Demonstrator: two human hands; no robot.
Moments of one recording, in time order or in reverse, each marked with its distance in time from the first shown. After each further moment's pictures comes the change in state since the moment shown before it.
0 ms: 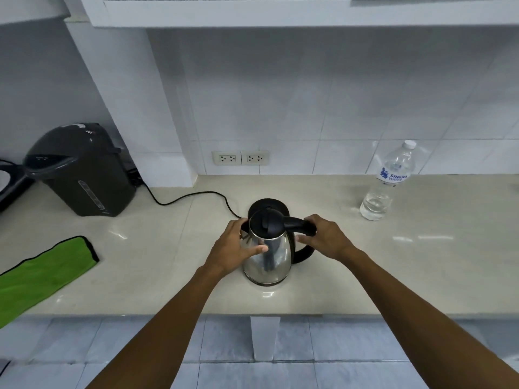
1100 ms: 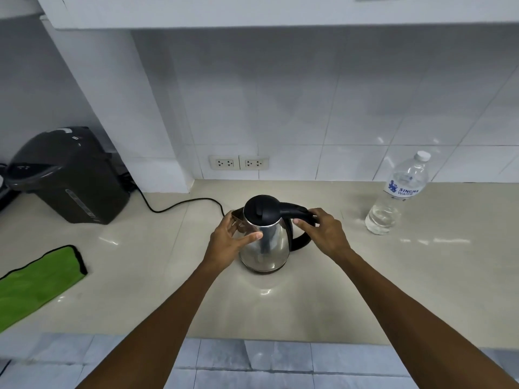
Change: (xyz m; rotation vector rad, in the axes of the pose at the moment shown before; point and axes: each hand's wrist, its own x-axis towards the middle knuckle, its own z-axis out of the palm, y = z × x) left_hand 0.064 0.016 0.000 -0.537 0.108 -0.091; right_hand 0.066 -0.001 -0.022 0.303 0.180 0.013
